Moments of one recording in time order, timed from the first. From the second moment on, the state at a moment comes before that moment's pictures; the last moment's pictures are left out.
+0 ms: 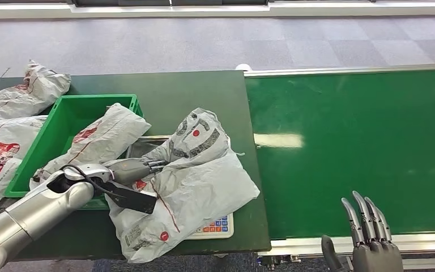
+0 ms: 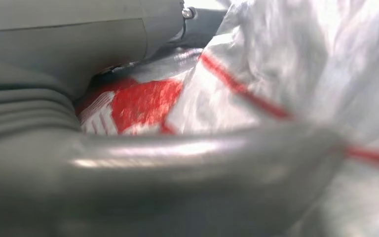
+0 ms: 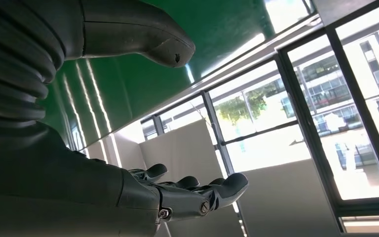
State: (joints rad) left arm -0.68 0.56 -0.97 -1.14 -0.36 -0.42 -0.30; right arm 0.54 -0.31 0.18 -2.12 1.22 -0.54 0.03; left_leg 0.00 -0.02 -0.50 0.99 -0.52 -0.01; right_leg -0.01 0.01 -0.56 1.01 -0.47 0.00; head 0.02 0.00
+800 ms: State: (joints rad) left arm -0.68 0.40 -0.94 -0.98 -0.64 -0.15 -0.32; right arm 0.53 -0.27 0.15 -2.11 1.19 -0.56 0.01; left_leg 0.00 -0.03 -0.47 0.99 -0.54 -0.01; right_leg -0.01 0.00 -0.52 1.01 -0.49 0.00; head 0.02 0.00
